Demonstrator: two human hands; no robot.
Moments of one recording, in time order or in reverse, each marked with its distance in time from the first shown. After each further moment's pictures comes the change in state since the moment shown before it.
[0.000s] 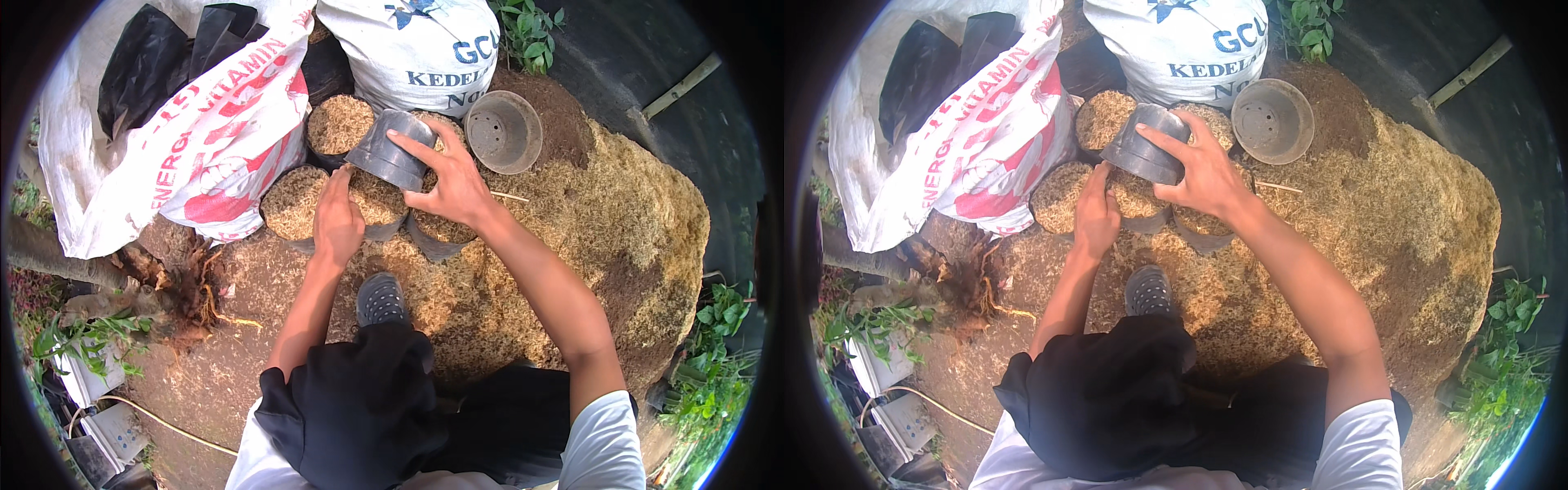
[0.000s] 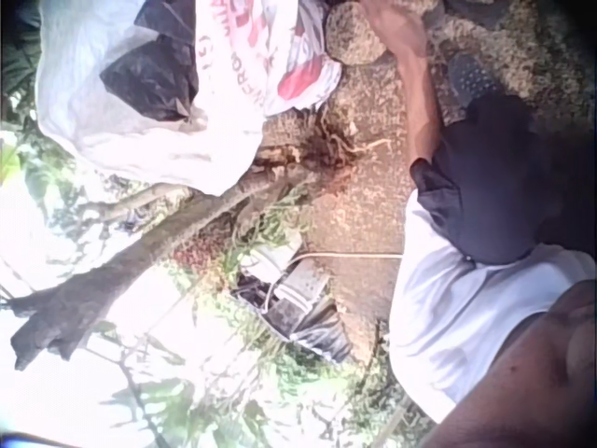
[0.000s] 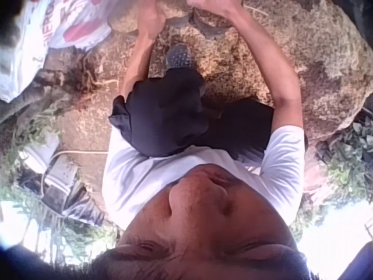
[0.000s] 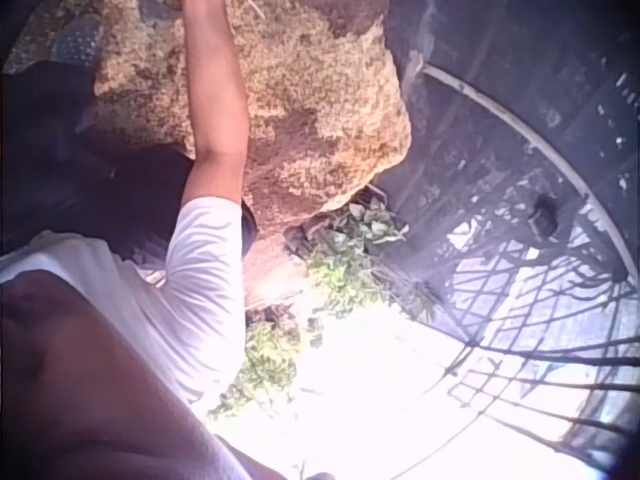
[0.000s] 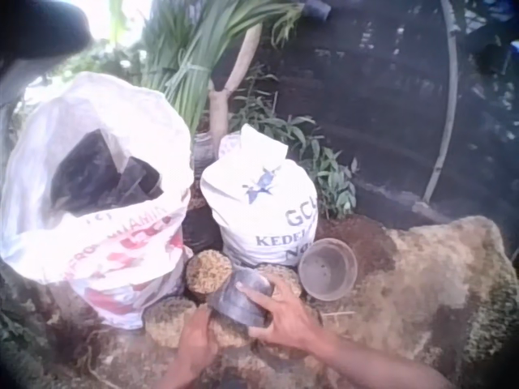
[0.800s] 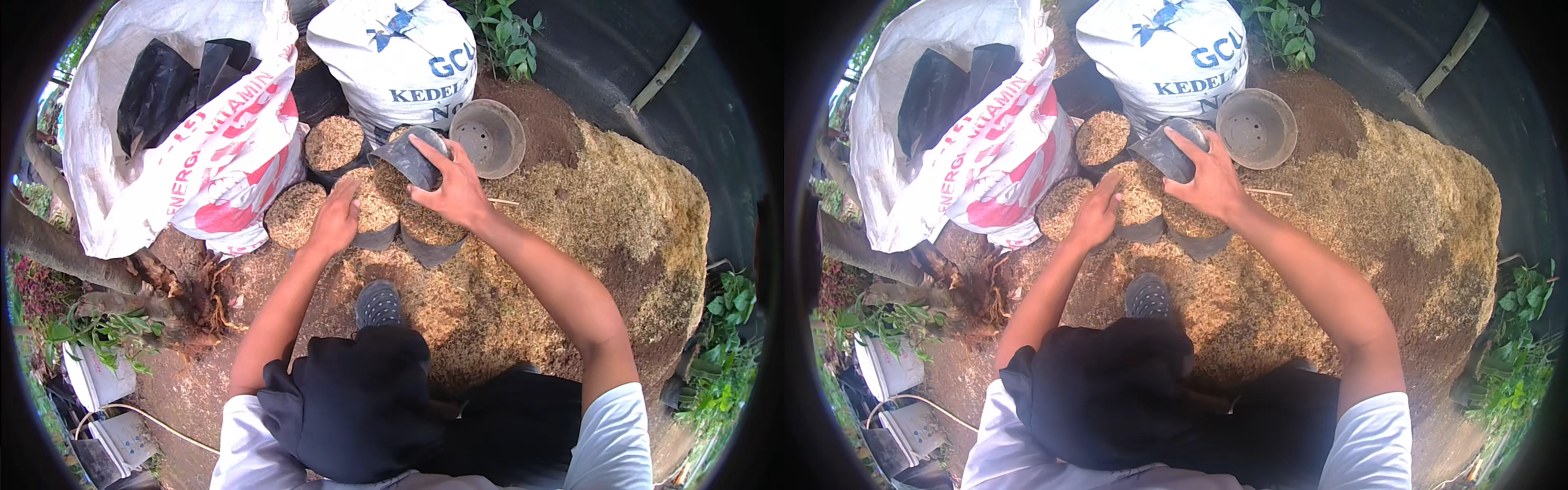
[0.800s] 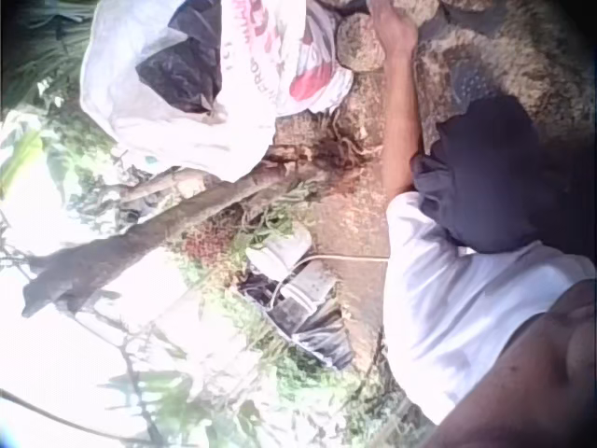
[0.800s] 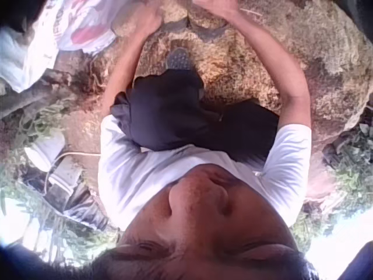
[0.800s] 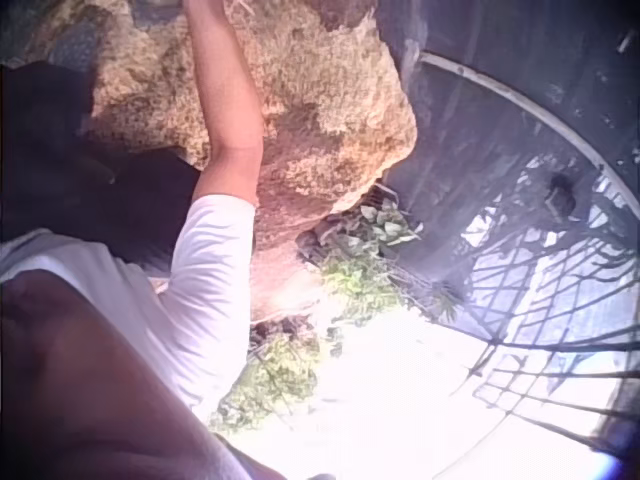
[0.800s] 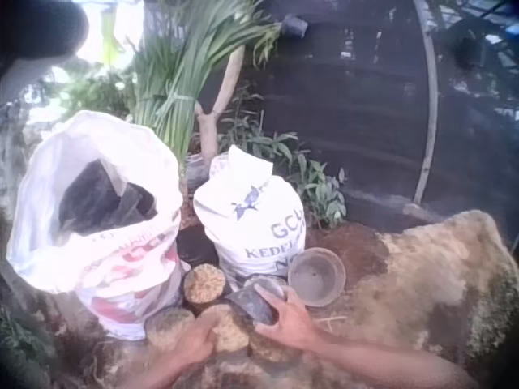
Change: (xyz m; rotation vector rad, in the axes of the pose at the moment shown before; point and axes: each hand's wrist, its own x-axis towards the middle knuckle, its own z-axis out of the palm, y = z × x) left_hand 0.022 0.007 -0.012 0.063 -0.344 -0.053; right_hand -0.022 0.008 -0.023 0.039 0.006 0.319
